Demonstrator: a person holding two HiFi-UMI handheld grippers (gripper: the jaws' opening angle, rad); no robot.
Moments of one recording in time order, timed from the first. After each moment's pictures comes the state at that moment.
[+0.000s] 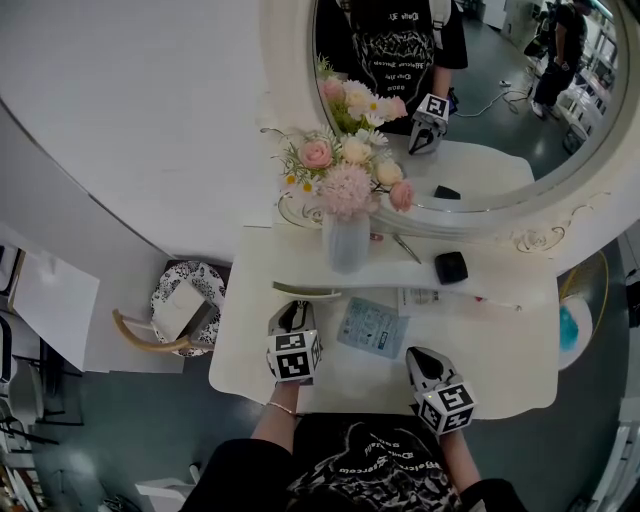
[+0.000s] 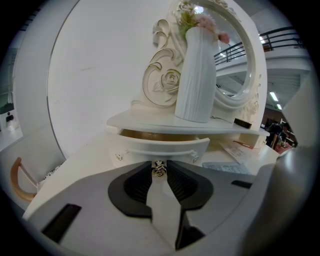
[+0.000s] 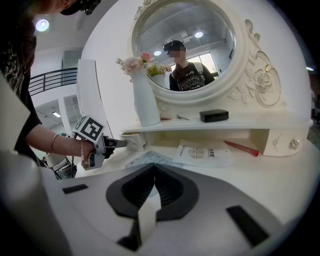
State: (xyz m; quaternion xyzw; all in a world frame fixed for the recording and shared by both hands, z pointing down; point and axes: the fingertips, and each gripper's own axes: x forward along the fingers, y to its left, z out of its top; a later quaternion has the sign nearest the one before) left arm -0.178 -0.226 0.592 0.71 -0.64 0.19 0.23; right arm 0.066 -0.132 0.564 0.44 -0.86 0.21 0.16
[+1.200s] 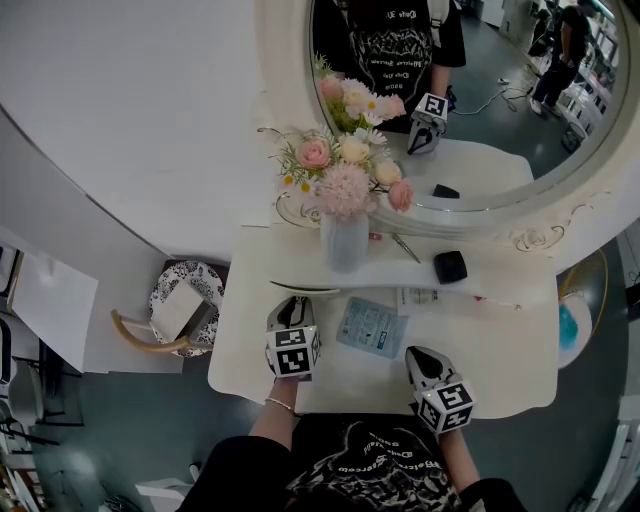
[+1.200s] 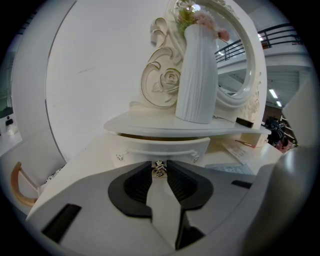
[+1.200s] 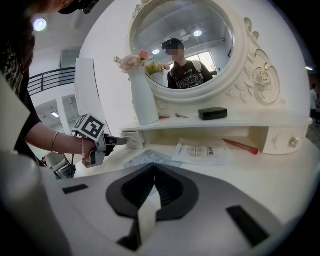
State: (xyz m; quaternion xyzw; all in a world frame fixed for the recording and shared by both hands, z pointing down) left arm -0.179 -0.235 0.591 0.71 -0.64 0.20 0.22; right arm 0.068 -0.132 0.568 0.44 -0.85 0.22 0.16
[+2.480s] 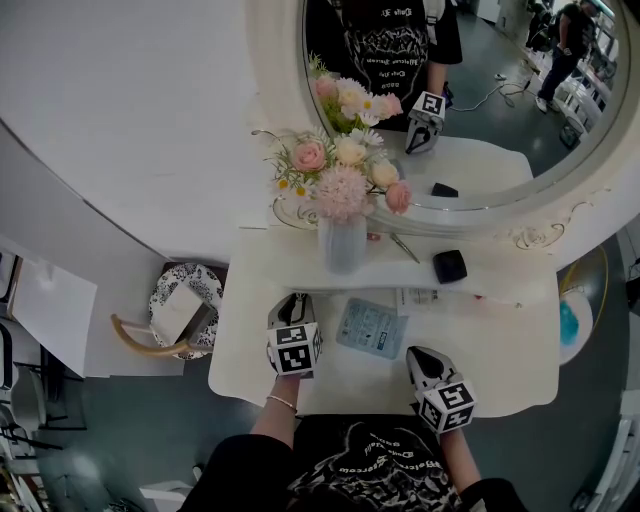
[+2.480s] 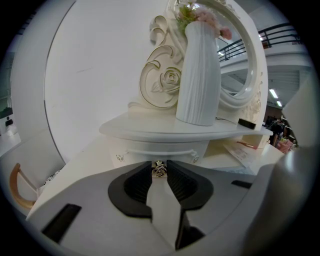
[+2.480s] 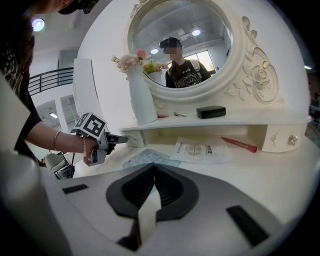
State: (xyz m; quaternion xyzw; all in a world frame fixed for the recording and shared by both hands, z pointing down) left arm -0.177 -0.247 0.590 0.71 -0.64 0.20 0.22; right arm 0.070 -0.134 0.571 0.45 -0.85 0.23 0.16
